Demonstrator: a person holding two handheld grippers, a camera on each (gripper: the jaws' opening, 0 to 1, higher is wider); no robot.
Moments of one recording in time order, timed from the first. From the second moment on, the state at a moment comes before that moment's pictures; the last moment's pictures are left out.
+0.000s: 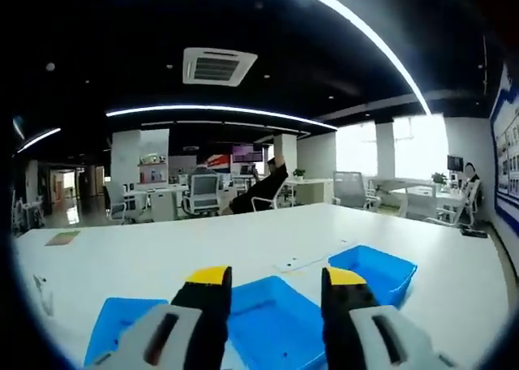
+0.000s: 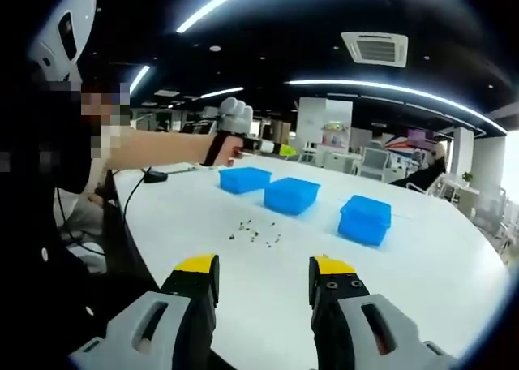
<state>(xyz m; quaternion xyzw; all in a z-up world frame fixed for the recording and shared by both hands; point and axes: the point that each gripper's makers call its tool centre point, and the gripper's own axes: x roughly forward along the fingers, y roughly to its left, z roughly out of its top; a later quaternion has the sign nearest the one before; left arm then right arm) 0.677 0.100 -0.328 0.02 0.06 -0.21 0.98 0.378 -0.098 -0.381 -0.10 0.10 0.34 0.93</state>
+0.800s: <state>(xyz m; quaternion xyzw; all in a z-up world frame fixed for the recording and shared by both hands) 0.557 0.114 -0.332 0.01 0.05 -0.32 0.95 0.382 -0.096 -0.385 -0.10 0.10 0.34 0.93</state>
